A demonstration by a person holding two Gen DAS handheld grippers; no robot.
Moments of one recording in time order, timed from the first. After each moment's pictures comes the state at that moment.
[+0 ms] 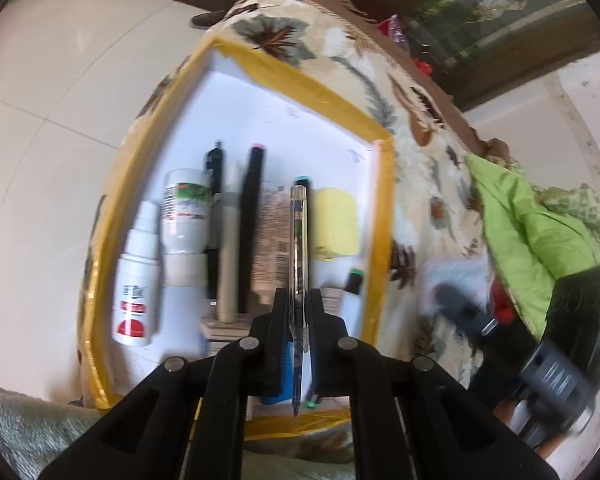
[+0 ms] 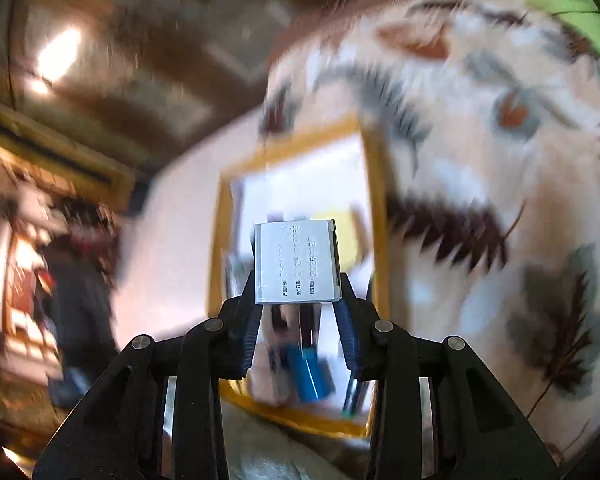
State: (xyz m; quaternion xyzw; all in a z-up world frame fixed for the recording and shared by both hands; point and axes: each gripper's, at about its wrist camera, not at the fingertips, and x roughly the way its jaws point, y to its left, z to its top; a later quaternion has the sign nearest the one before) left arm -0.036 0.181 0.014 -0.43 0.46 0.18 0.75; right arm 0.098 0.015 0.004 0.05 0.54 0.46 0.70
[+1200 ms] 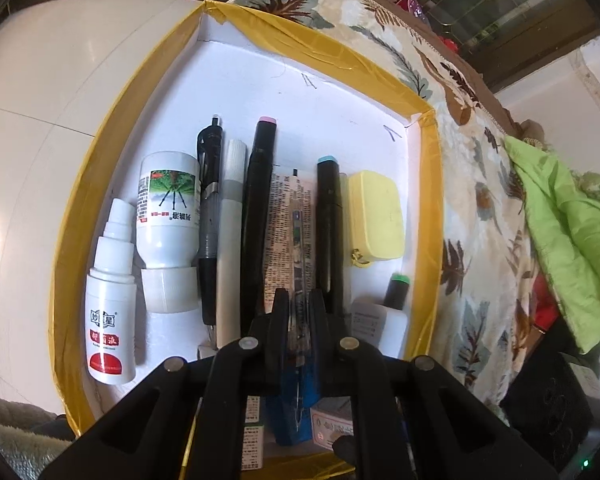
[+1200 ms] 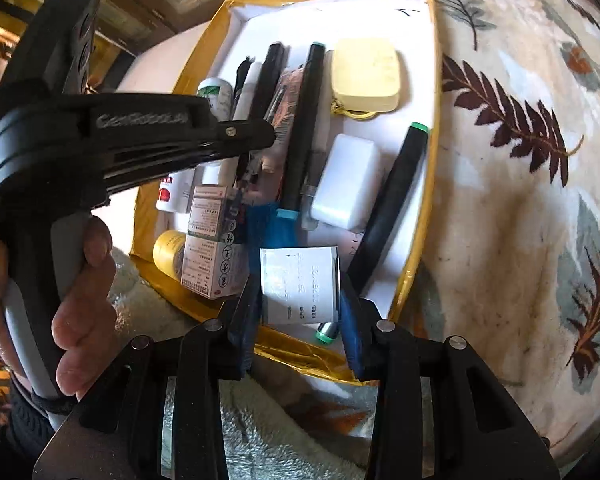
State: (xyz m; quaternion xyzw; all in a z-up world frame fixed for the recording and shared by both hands) left arm -0.006 0.172 -0.024 -0.40 0.50 0.20 0.75; right arm 0.028 0.040 -0.075 -0.13 0.59 0.48 0.64
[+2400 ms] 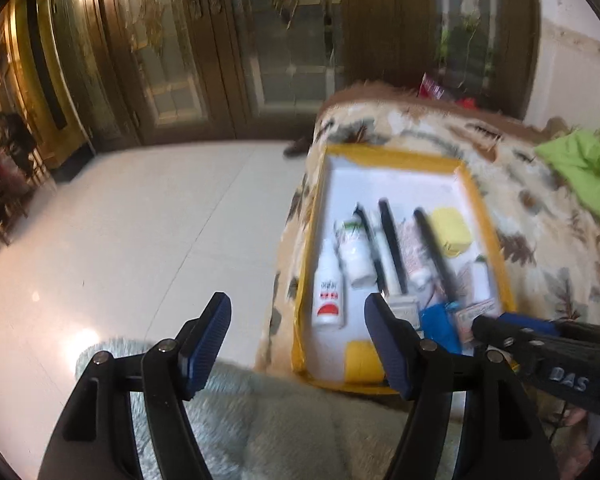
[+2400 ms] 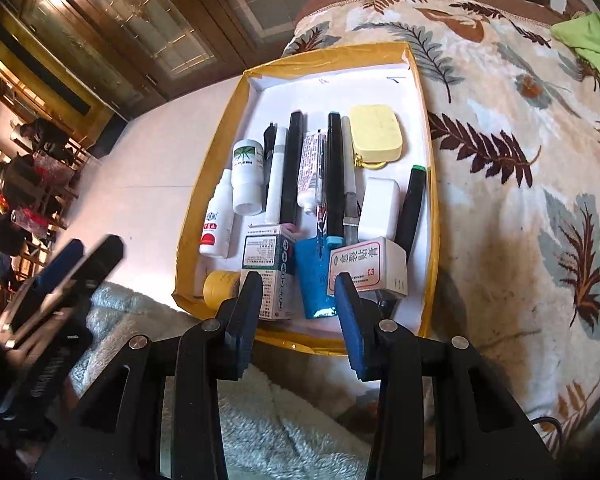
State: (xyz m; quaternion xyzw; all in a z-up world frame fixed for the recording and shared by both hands) left arm -0.136 0.111 0.055 -0.14 0.39 0.39 0.82; right arm -0.020 0.015 -0.026 -0.06 0.50 0.45 0.74
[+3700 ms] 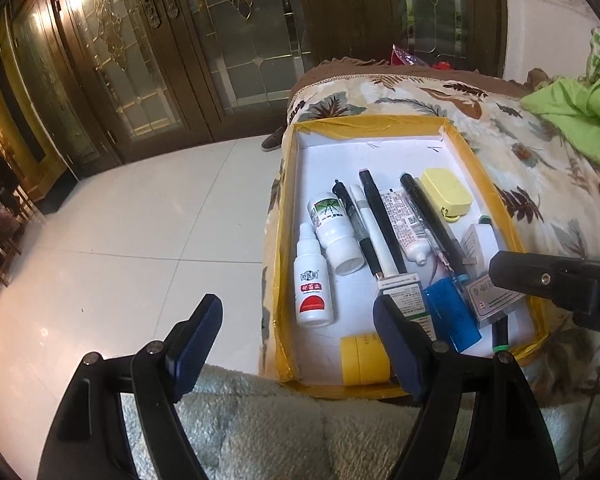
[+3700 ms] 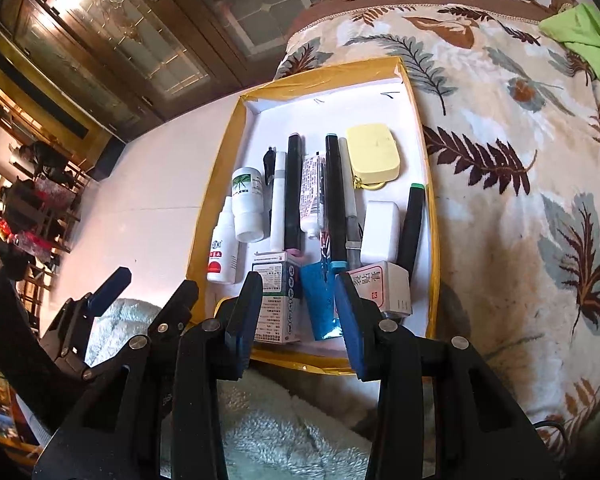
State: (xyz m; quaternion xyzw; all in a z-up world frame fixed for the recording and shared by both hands) left arm -0.121 0.115 0.028 -0.08 0.43 0.35 0.83; right arm -0.014 0.019 -0.017 -0.03 0.50 0.44 0.75
